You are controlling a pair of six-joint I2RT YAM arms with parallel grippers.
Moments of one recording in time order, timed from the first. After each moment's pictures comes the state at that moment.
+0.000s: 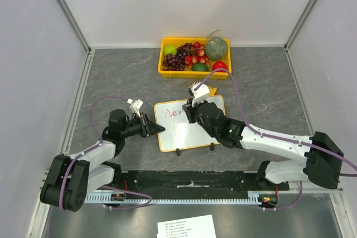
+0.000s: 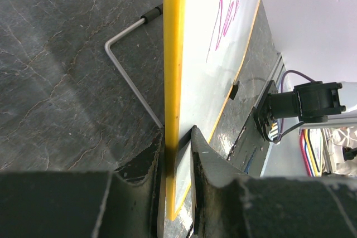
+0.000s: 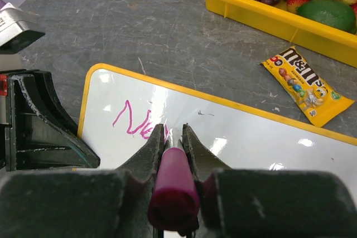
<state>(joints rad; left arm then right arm) -0.23 1.10 0.19 0.49 0.79 -0.60 1.04 1.27 0.80 0.19 0.47 0.26</state>
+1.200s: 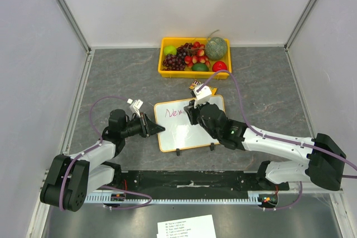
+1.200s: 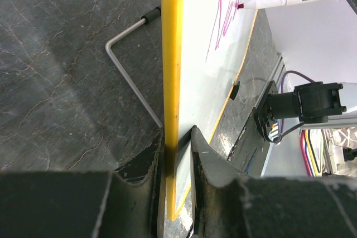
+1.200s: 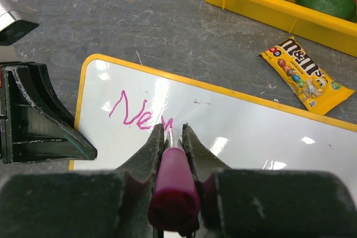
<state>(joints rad) -0.23 1.10 0.19 0.49 0.79 -0.60 1.04 1.25 0.77 0.17 0.48 0.28</state>
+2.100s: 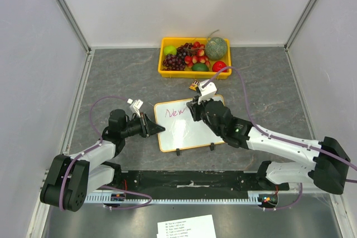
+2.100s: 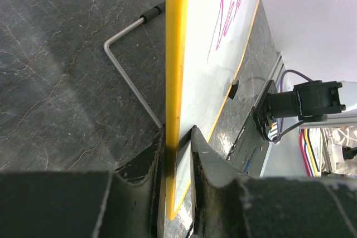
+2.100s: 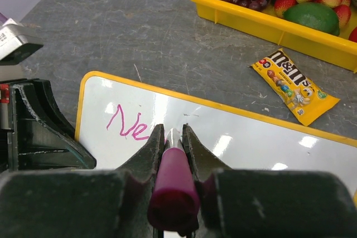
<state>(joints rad) -0.23 1.10 0.19 0.49 0.80 -0.60 1.01 1.22 0.80 0.15 0.47 0.27</state>
